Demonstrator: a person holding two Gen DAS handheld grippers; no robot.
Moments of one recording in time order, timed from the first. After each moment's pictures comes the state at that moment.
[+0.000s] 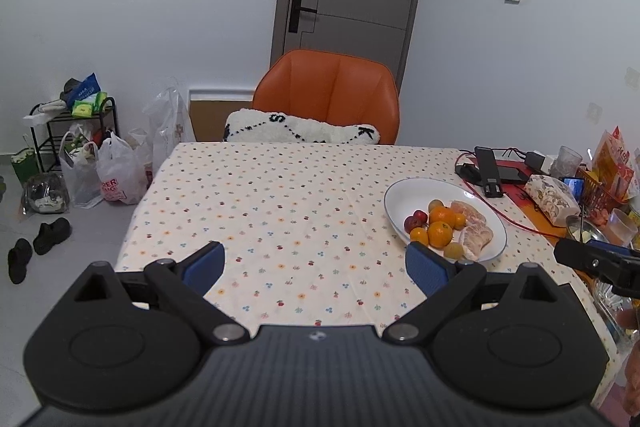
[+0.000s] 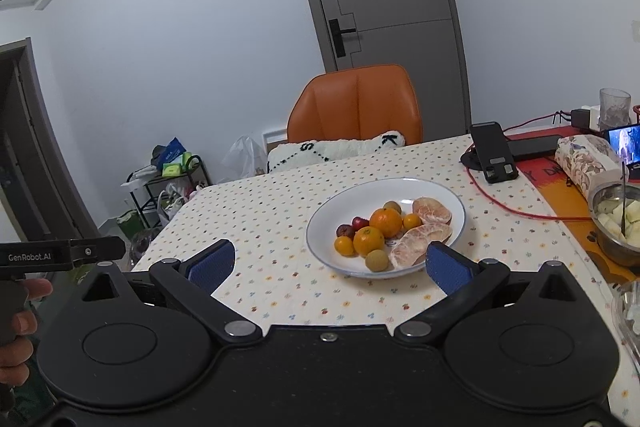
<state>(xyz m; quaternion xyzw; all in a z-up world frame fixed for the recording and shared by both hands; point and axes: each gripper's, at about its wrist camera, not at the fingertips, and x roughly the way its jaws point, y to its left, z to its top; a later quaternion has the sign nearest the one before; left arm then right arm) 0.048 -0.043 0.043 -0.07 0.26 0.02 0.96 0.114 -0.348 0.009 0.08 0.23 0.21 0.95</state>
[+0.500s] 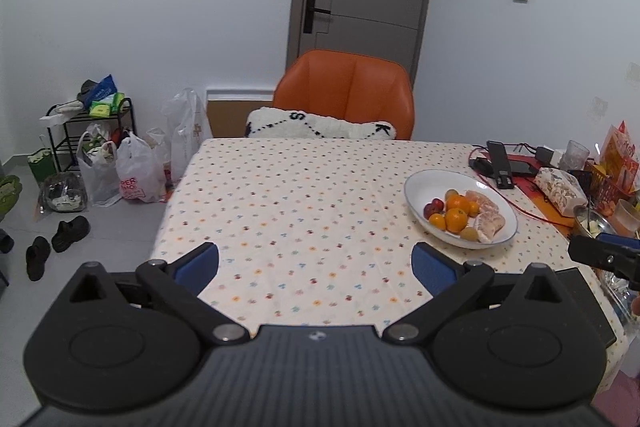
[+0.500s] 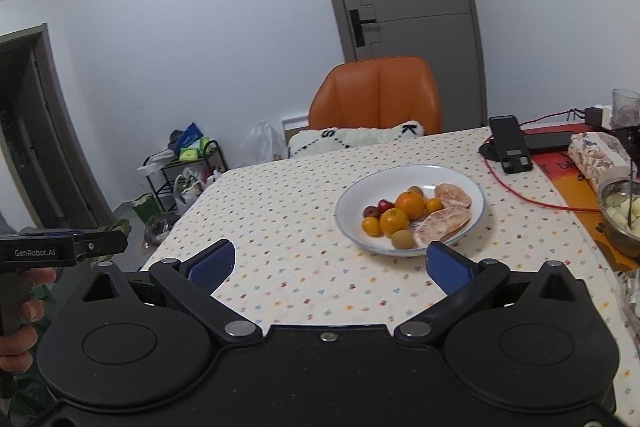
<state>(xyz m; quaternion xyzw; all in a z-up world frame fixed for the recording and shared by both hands) 0.011 -0.023 0.045 -0.06 0.26 0.04 0.96 0.087 -0.336 0.015 0.06 0.24 0.24 0.94</state>
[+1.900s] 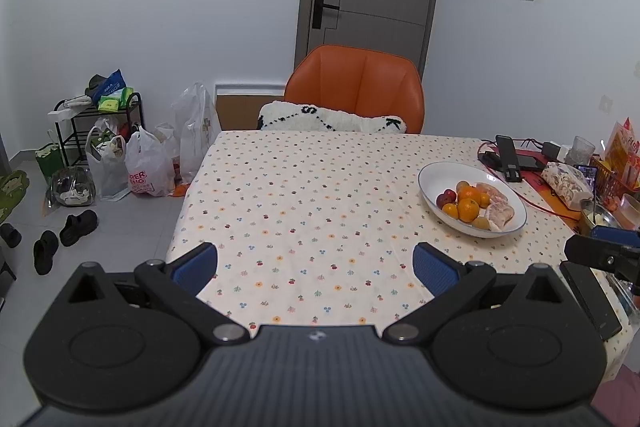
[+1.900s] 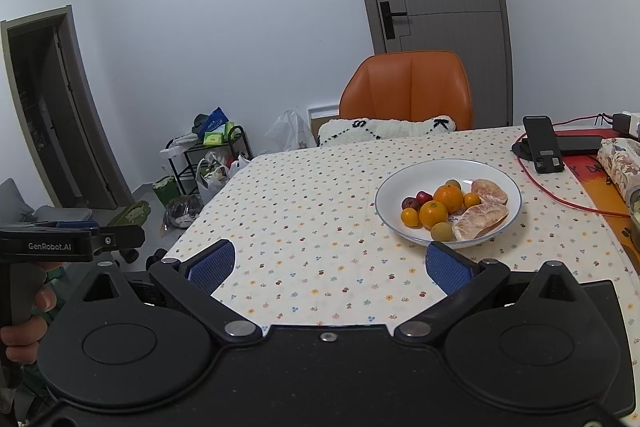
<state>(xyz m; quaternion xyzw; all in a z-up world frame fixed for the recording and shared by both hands) -0.002 -0.009 0.042 -0.06 0.27 0.05 0.96 0.075 -0.310 0.019 0.05 0.24 0.27 0.93</state>
